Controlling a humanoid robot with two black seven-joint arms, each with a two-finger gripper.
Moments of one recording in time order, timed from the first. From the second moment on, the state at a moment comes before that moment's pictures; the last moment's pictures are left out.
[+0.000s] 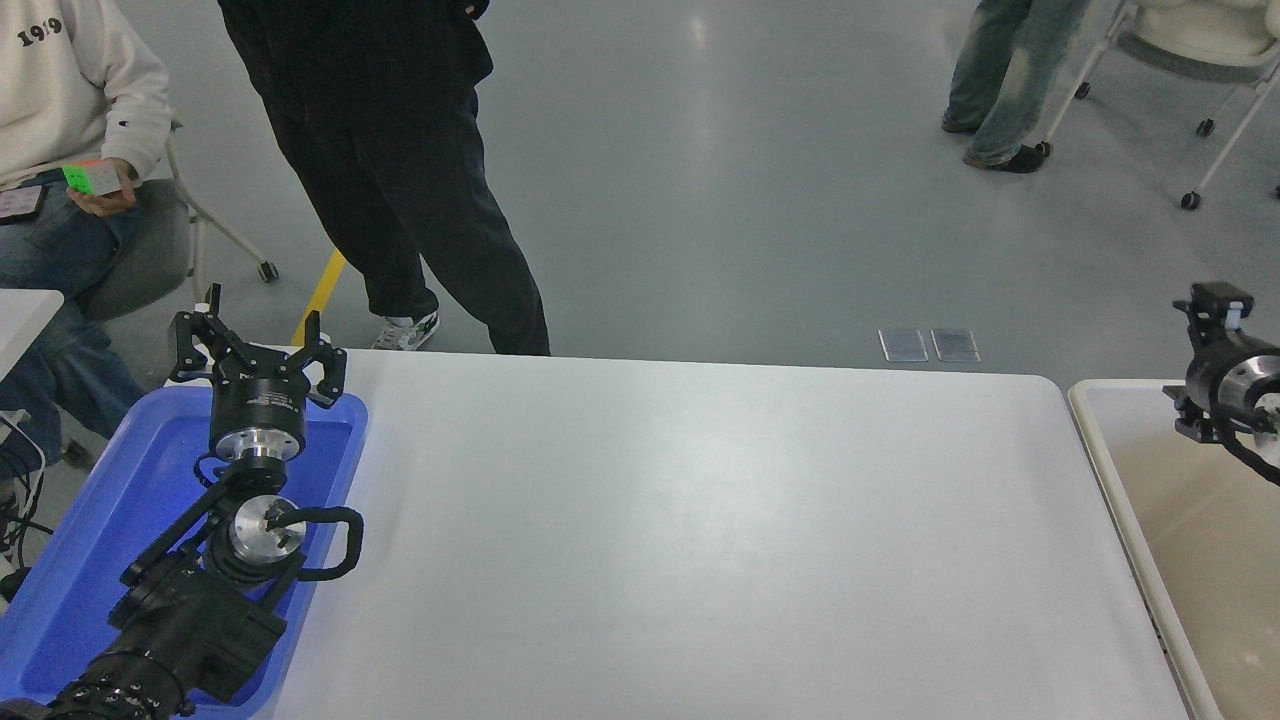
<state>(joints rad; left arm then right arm) -0.52 0.14 -1.19 -0.59 0.09 -0.33 -0.56 0.94 -0.65 0.19 0.60 -0.09 -0.05 -0.10</state>
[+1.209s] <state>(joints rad) -0.52 0.14 -1.19 -0.59 0.09 -0.33 -0.56 0.76 -0.32 0.77 0.67 0.02 0.04 0.01</state>
